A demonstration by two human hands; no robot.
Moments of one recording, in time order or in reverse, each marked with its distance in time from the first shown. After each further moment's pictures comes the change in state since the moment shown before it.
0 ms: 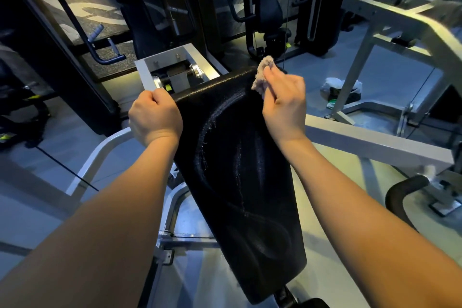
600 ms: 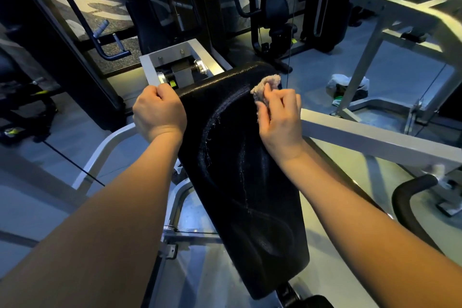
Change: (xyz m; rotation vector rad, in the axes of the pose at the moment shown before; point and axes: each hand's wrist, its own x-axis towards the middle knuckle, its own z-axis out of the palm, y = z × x) left_hand 0.002 -0.003 0.002 -0.015 0.001 0.019; right_hand -0.038 -0.008 -0.002 -0.052 -0.089 -0.051
